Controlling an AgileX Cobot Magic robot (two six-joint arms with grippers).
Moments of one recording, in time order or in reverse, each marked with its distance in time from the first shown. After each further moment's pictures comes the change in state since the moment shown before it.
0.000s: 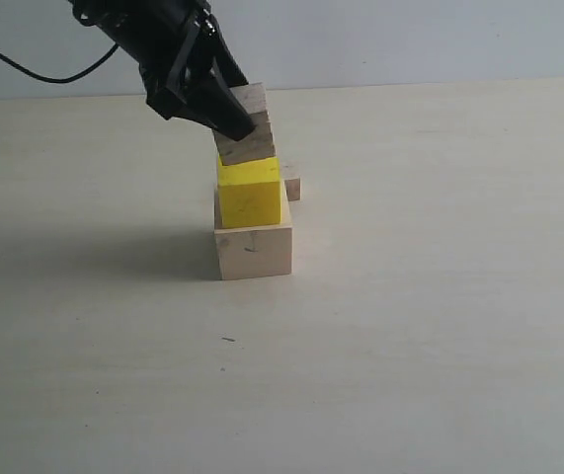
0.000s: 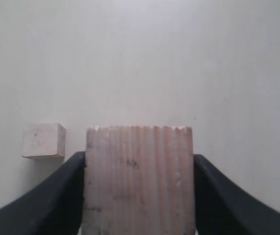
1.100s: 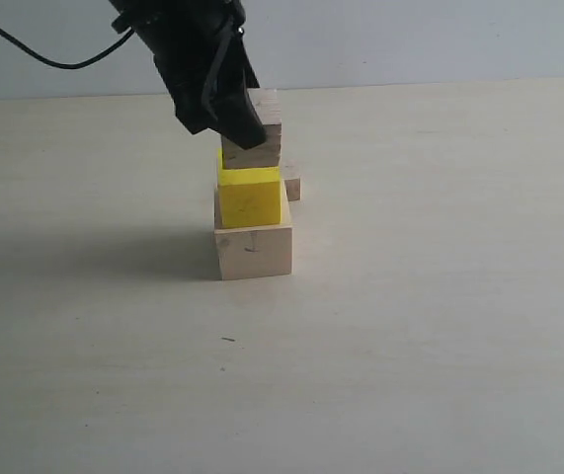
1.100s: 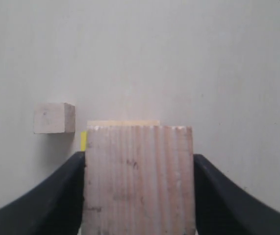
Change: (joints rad) left arm -0.150 -0.069 -0.011 0.284 -0.046 -0.227; right arm 0.000 0.000 0.000 0.000 0.010 0.000
